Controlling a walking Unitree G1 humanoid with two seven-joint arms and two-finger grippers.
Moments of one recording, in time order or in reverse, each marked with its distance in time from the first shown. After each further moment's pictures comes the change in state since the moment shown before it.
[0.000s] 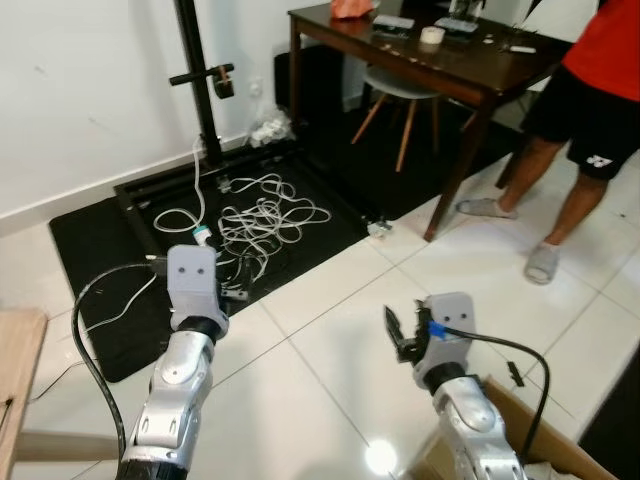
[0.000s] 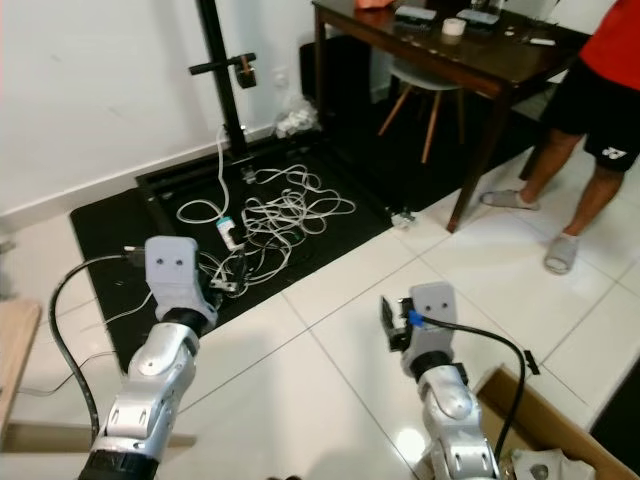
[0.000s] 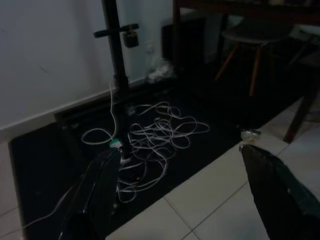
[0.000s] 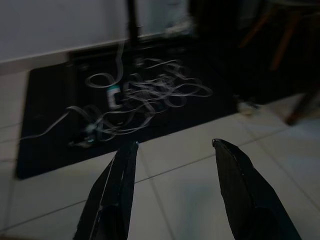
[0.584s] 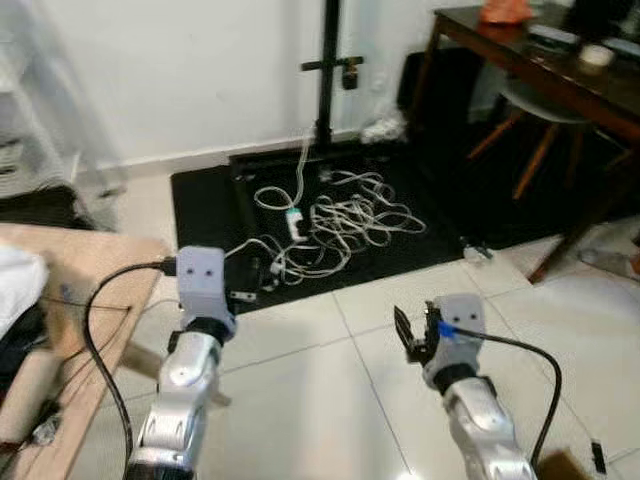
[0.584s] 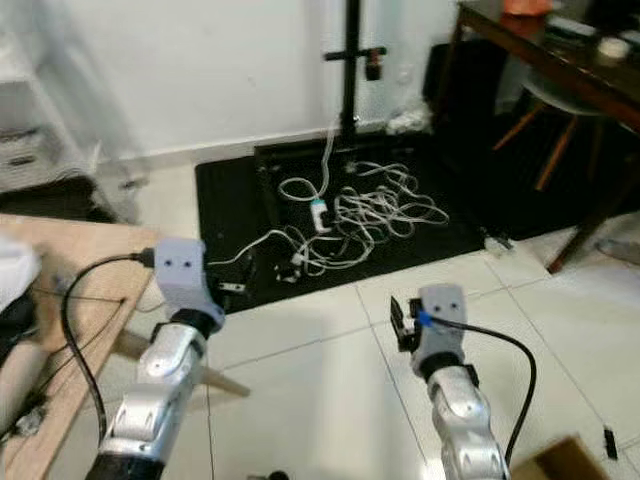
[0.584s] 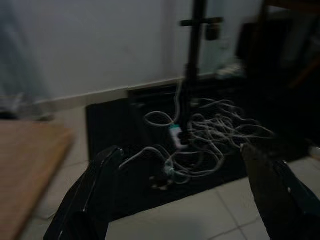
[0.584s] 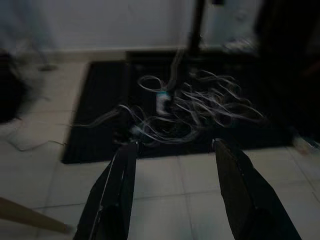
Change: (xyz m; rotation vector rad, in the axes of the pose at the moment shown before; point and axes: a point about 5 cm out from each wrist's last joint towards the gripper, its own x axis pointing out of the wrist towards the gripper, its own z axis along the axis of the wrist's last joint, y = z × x) left arm -0.001 -0.002 0.000 -0.020 -0.009 -0.010; right arm 0.003 0.001 0.007 0.000 -0.028 0.002
